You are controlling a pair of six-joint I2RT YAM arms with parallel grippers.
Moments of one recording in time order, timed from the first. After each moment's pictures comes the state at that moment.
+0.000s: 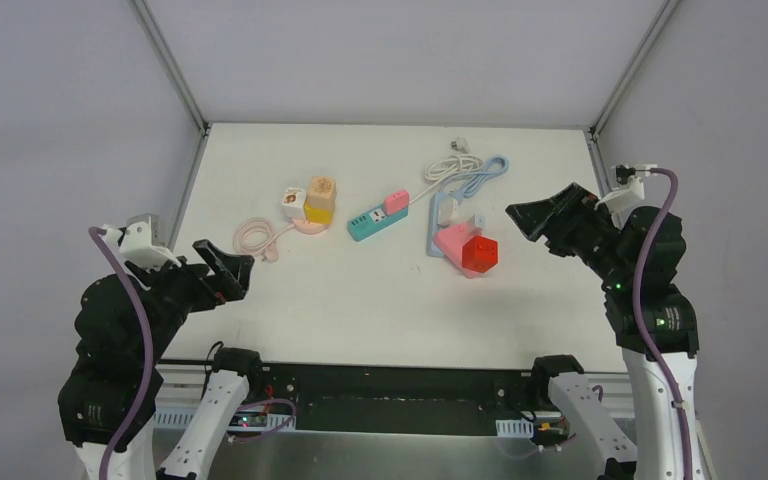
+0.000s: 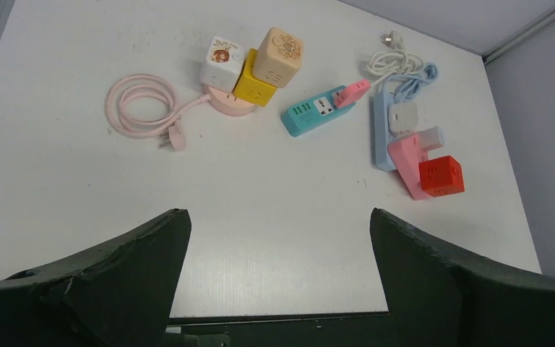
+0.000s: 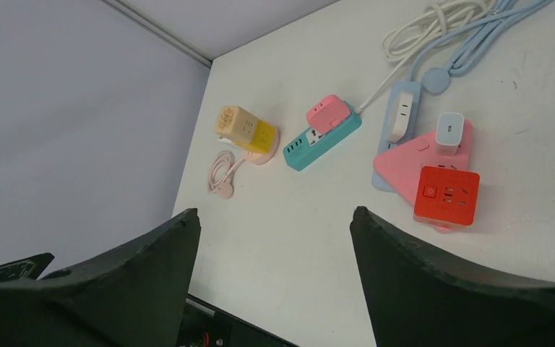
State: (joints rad) left arm -0.10 0.49 1.35 -1.15 0.03 -0.40; right arm 0.12 0.70 1.17 -0.72 -0.36 0.65
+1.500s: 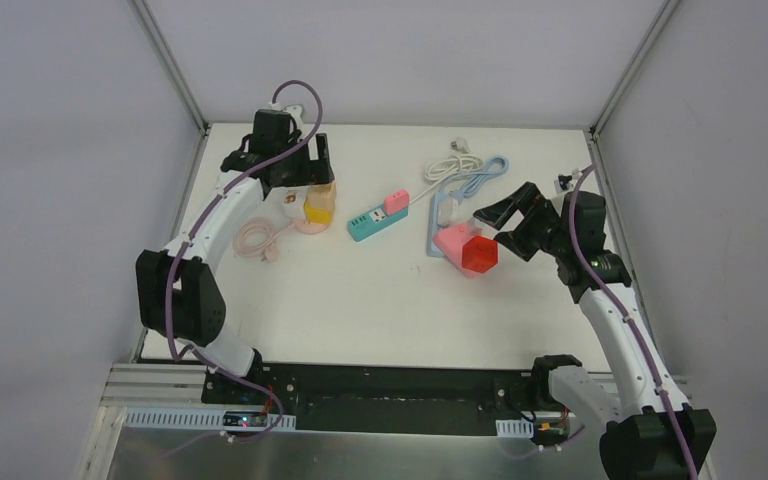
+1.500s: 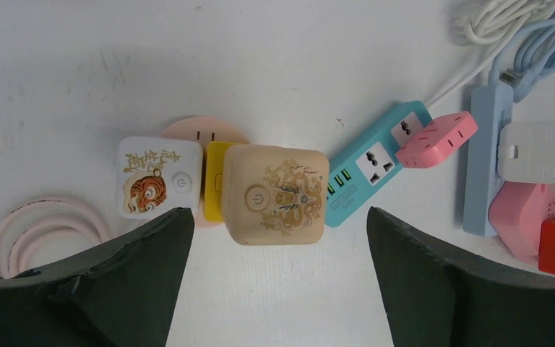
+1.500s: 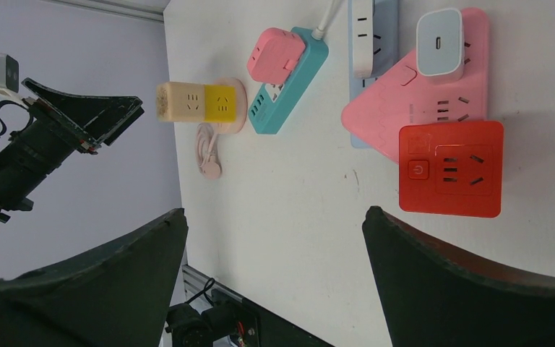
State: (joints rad) left arm -0.22 1.57 1.39 -0.52 0.08 -0.28; right arm 0.12 0.92 0.81 -0.40 -0.42 0.86
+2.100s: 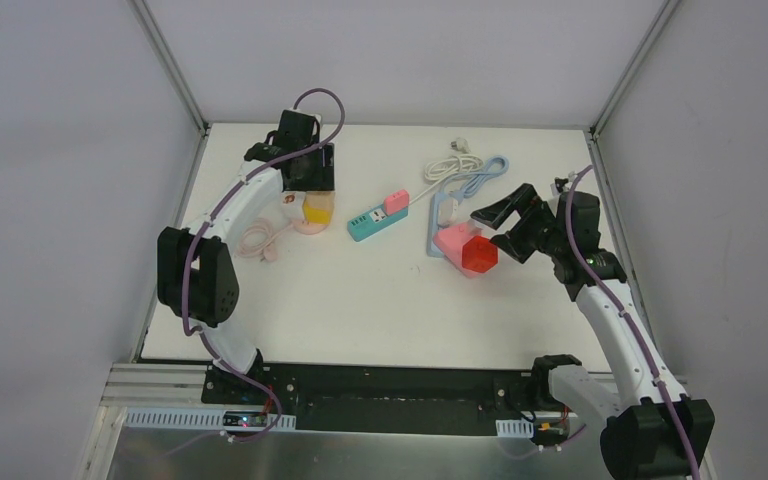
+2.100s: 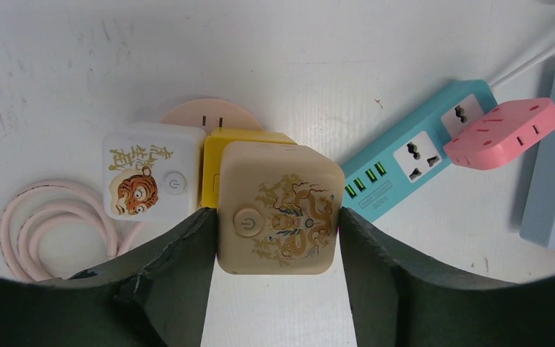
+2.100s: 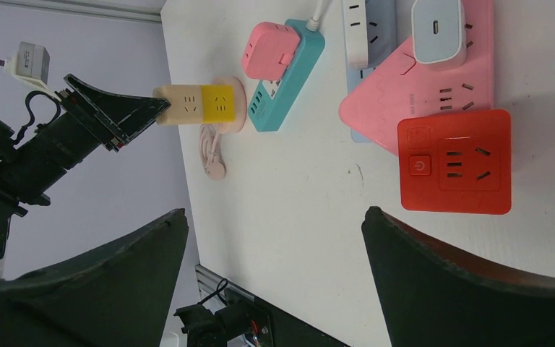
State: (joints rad) left arm -0.29 1.72 1.49 -0.63 -0.06 -0.24; right arm 0.13 0.96 0.79 -0.37 -0.42 0.92
